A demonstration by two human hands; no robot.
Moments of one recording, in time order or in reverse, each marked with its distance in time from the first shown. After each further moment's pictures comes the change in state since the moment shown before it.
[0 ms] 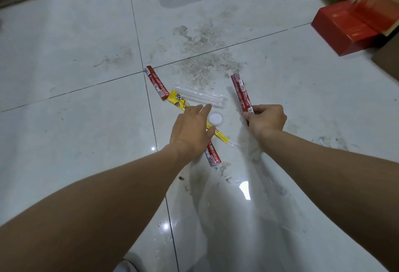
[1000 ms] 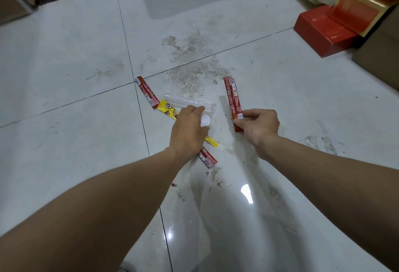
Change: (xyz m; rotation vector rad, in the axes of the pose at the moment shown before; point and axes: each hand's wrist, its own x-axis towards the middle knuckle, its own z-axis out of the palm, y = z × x) left_hand 0.017 0.013 0.008 -0.173 0.129 -0.016; right_hand -0.011 0.000 -0.022 0.207 -0.099 0.057
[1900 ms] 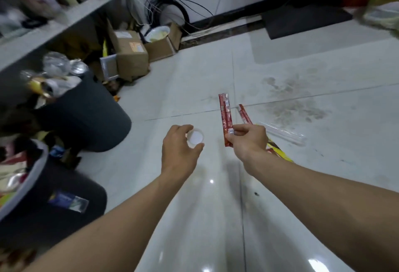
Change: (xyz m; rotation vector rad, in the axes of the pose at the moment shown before) left_hand -0.170 -0.077 -0.182 -0.016 0.574 -0.423; right_hand -0.168 -0.072 0.143 0.120 -0.420 -0.186
